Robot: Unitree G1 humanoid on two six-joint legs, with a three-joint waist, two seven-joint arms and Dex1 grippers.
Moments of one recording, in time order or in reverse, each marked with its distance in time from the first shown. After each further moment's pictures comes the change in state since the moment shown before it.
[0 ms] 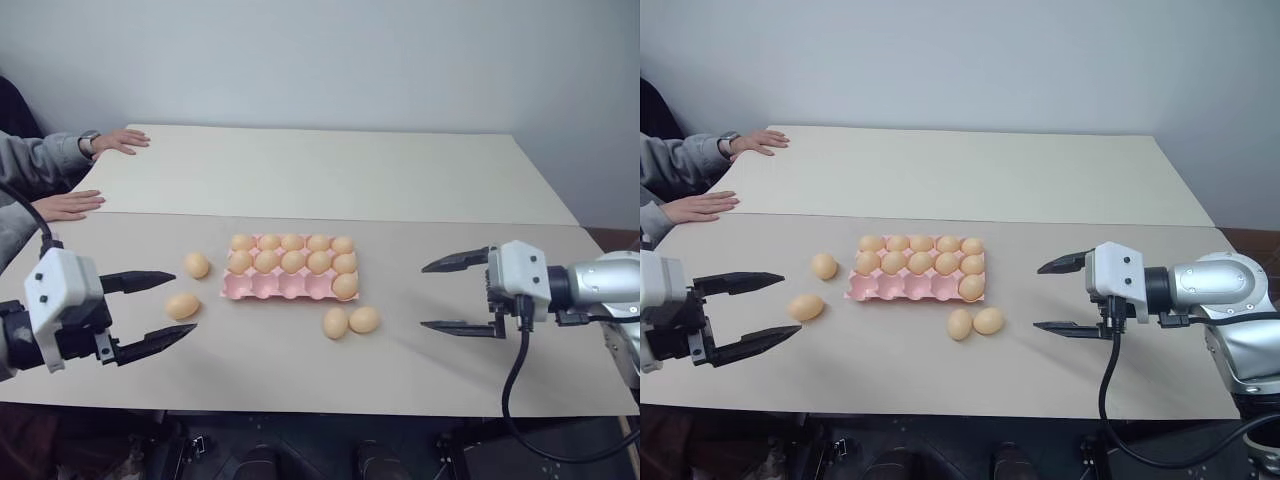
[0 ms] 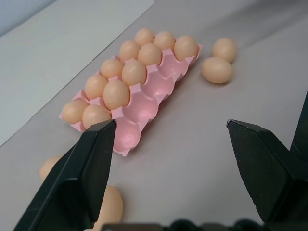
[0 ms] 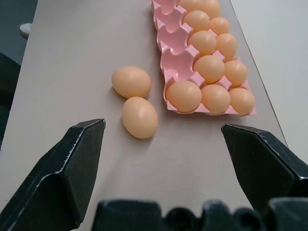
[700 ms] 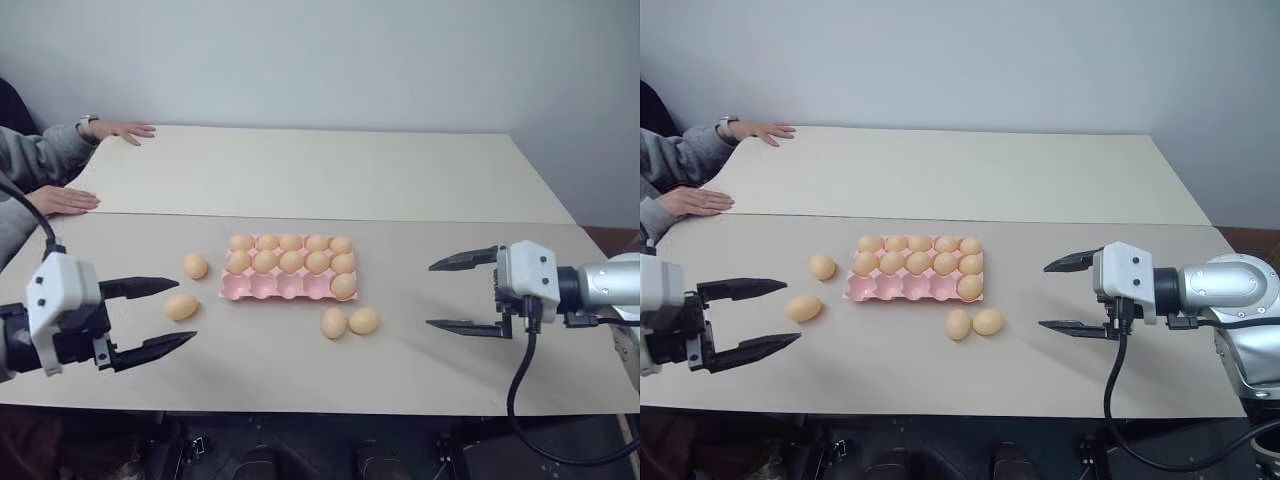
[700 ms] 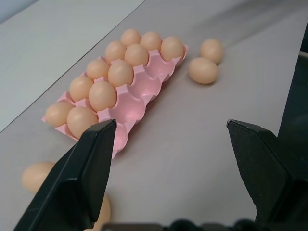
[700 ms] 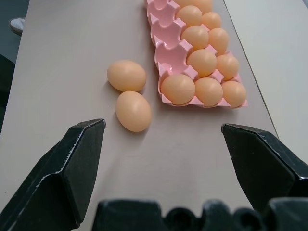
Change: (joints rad) left arm 0.002 0.022 0.001 0.055 -0.030 0.010 -0.065; right arm 0.038 -0.014 -0.045 -0.013 0.015 -0.004 0.001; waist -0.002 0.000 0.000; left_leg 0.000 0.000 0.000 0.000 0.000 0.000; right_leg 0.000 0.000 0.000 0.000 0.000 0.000
